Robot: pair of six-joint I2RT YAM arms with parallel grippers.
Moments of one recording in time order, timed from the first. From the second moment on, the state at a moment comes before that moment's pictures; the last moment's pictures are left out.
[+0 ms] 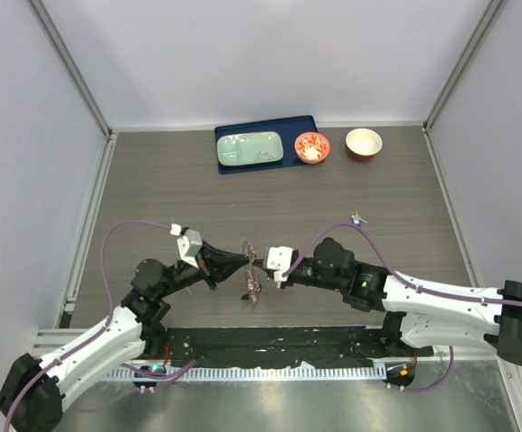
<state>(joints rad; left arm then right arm) -0.67 0.61 0.14 0.67 0.50 -0.37 1.15 1.02 0.60 0.25 -0.13 -0.41</state>
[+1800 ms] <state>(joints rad) -0.65 0.91 0.17 0.80 0.68 0.14 1.16 1.09 0.78 -0.15 0.01 -0.49</state>
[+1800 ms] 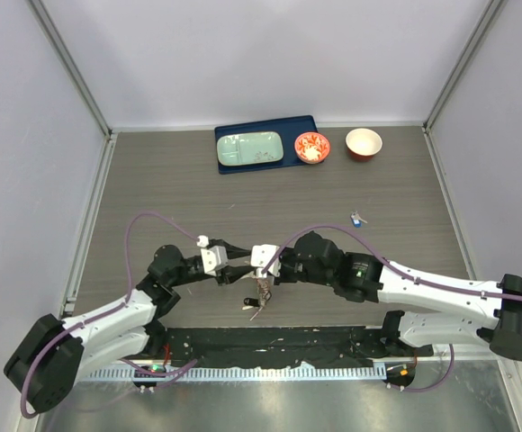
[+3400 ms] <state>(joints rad) -0.64 0.92 0.20 0.92 0.63 -0.20 1.16 0.99 0.43 0.61 0.03 -0.35</state>
